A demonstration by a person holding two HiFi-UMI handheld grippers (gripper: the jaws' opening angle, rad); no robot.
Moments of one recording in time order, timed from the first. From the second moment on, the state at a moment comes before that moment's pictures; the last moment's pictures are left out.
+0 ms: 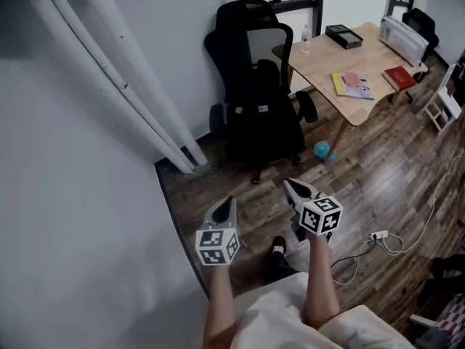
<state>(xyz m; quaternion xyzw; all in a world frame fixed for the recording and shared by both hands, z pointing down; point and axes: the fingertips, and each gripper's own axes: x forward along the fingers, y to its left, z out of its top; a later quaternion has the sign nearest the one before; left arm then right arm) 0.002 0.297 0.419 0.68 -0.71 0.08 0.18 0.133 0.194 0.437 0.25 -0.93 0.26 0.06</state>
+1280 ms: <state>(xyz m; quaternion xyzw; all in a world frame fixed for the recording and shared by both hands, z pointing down) -0.151 0.006 0.427 0.69 -0.70 0.05 0.19 0.010 -0.069 0.439 0.26 -0.93 0.21 0.12</state>
